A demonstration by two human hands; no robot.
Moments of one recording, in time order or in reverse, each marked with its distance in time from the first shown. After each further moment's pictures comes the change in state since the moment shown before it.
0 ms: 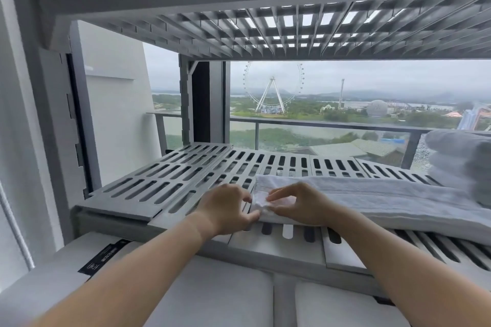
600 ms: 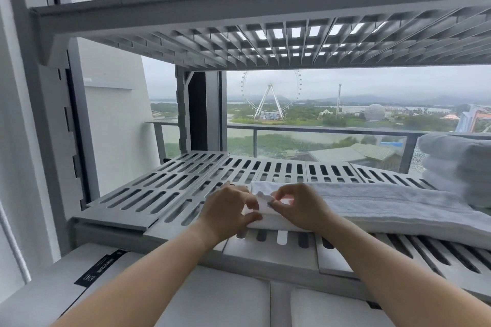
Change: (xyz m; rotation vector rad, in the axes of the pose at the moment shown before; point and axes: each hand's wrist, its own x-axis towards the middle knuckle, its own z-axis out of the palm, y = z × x) left_hand 0.003 0.016 -0.005 -0.059 0.138 0.097; right_hand -0.004 -0.004 -0.002 -0.039 0.264 0.001
